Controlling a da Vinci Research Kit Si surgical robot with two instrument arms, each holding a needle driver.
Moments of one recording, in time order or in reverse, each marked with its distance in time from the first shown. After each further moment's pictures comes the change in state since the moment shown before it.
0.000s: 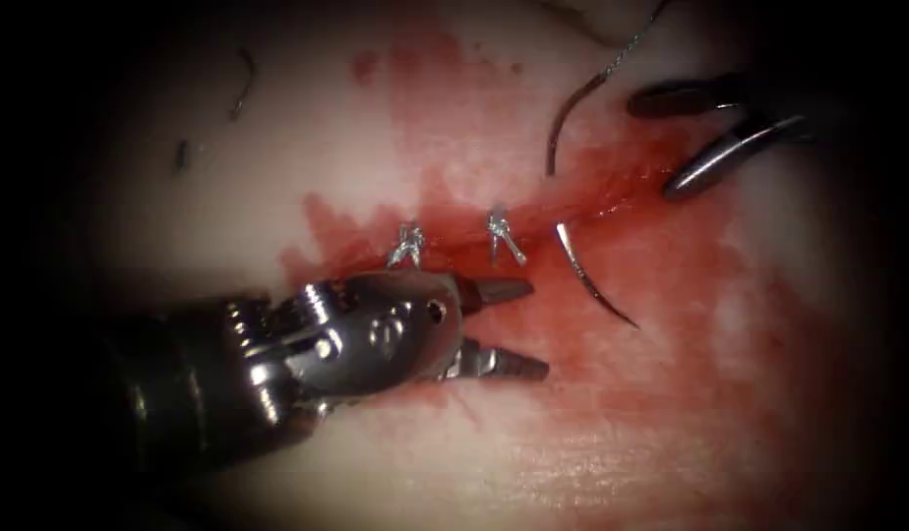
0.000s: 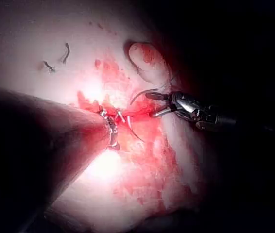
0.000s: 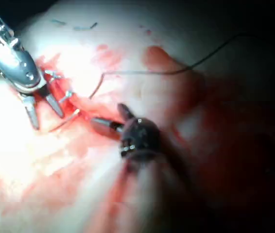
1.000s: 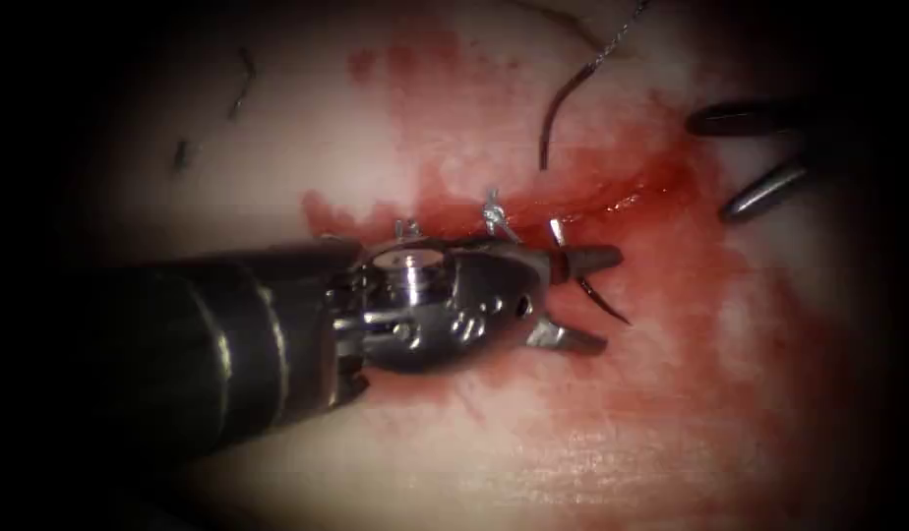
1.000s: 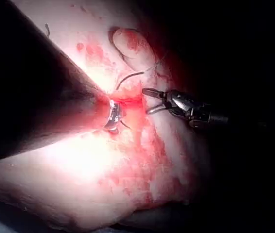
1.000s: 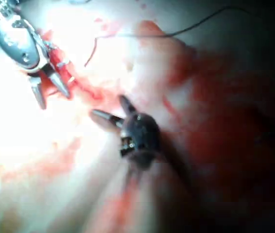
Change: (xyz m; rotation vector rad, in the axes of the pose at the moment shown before) right arm -0.002 -0.002 -0.002 -0.022 0.069 -0.032; left arm 0.003 -0.001 0.004 0.220 0.001 0.471
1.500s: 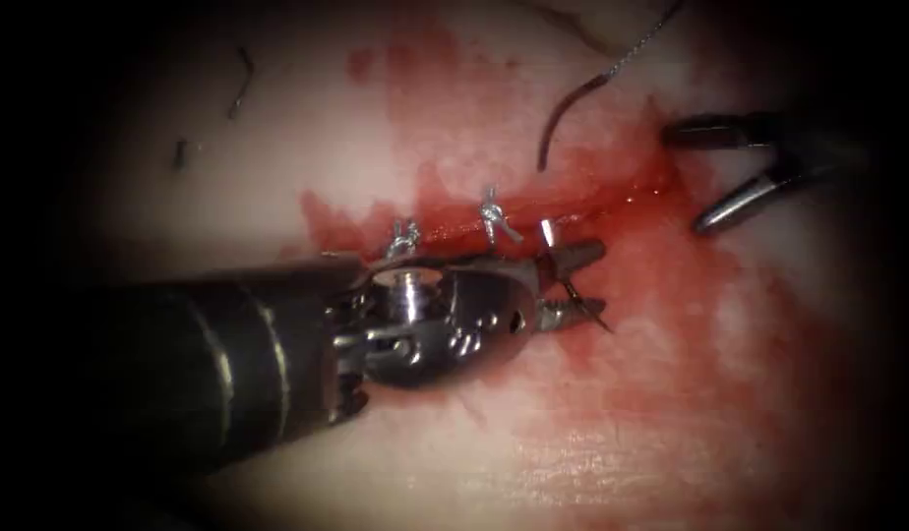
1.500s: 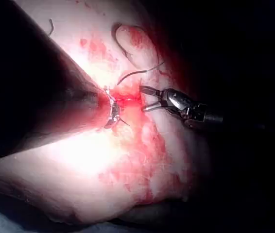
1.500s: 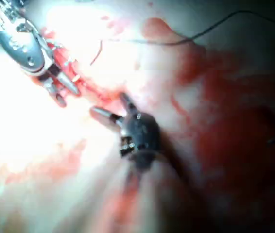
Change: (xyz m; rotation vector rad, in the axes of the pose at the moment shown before) right arm -0.001 0.000 0.001 0.005 0.016 -0.007; left arm 0.000 0.001 -0.001 0.227 -0.033 -0.053
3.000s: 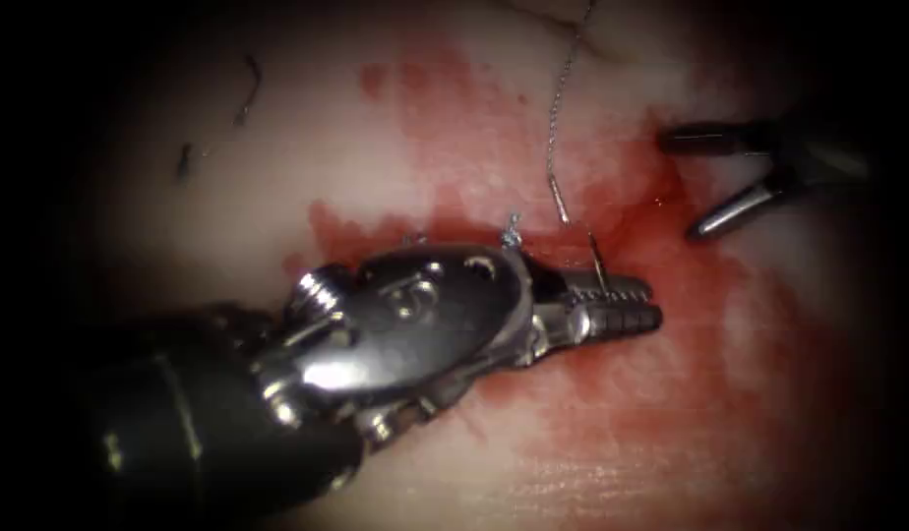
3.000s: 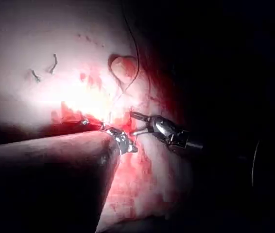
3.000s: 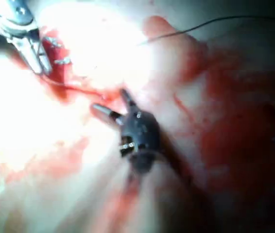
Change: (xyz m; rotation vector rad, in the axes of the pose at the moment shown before) right arm -0.001 -0.001 0.000 0.004 0.015 -0.007; left arm 0.006 -0.003 -0.006 -0.593 0.367 -1.042
